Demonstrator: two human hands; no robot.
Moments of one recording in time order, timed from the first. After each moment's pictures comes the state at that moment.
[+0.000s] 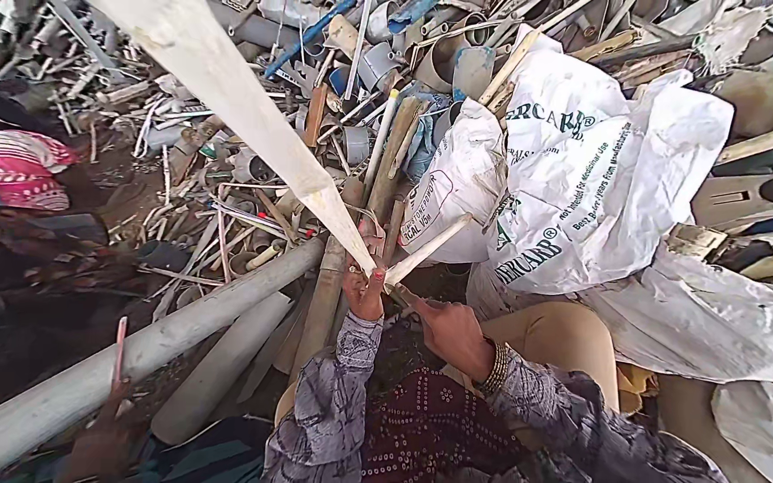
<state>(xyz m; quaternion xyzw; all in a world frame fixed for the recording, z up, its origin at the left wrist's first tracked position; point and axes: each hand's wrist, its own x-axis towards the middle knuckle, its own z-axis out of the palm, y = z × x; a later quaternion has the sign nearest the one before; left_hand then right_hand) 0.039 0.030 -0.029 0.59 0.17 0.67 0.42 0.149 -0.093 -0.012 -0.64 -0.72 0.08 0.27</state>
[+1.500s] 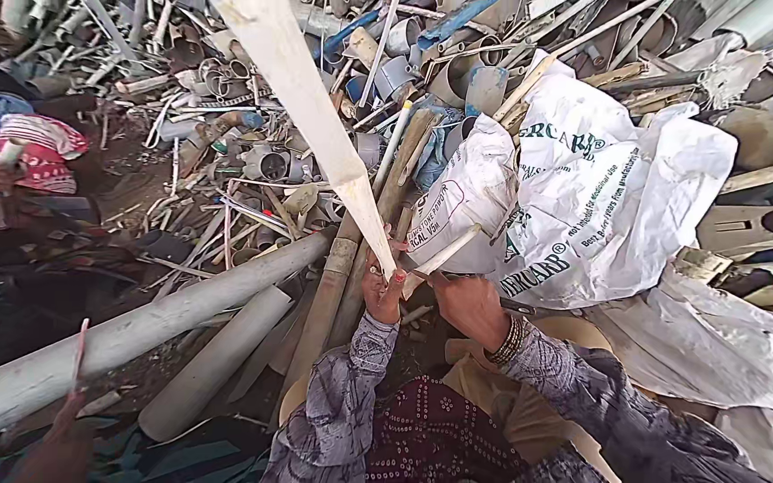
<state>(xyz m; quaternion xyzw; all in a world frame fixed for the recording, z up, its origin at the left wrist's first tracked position) 0.045 0.021 -0.024 0.57 0.17 0.67 0.43 0.161 -0.068 0.021 -0.67 -0.72 0.00 0.17</state>
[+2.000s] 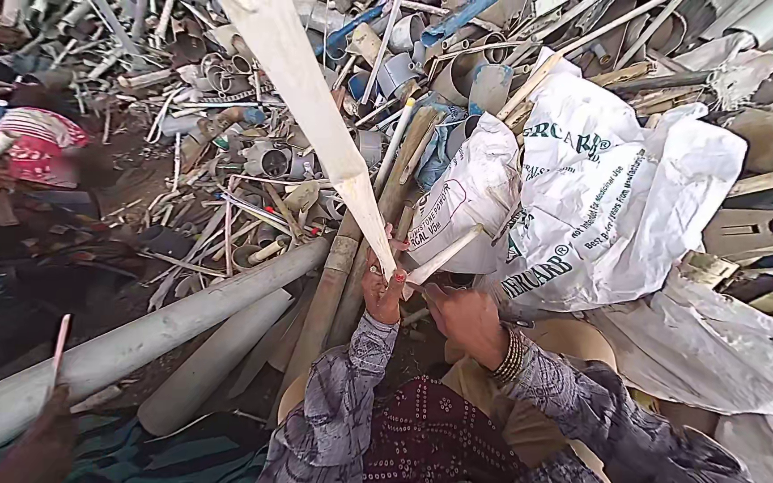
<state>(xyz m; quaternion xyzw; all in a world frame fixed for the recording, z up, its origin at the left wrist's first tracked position) 0.044 0.024 -0.026 0.58 0.17 0.68 0.42 0.160 -0.071 0.009 -0.65 -0.73 -0.07 0.21</state>
